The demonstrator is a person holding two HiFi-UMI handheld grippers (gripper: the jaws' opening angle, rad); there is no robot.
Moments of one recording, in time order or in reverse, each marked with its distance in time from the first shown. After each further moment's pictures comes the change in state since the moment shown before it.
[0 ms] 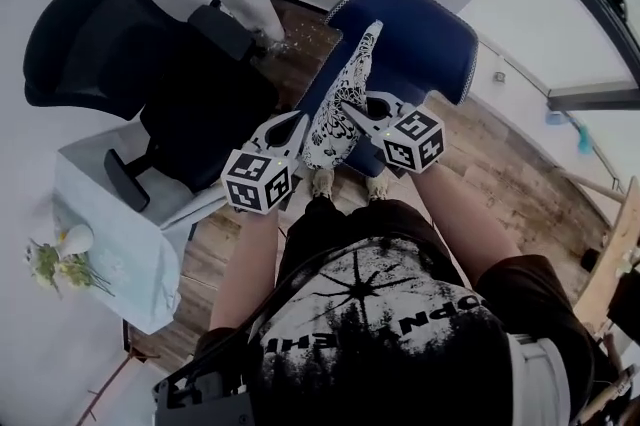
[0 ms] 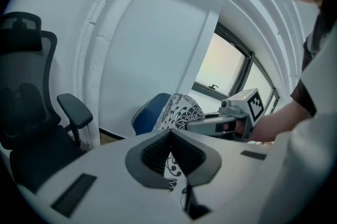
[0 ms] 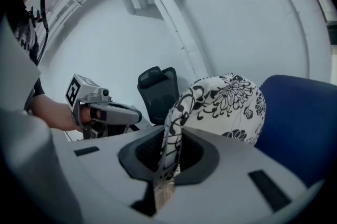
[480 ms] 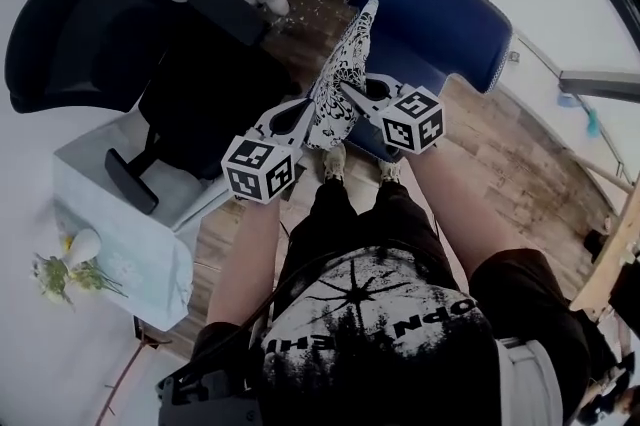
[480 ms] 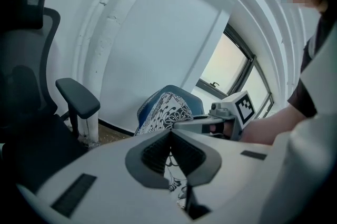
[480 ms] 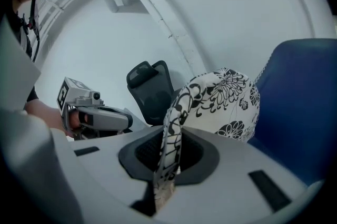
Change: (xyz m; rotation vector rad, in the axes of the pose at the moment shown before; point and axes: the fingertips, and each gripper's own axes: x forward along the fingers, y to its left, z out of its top) left arm 0.007 0.041 -0.015 -0.045 0.071 -0.064; right arm 0.063 -0.015 -0.015 0.127 0.016 -0.030
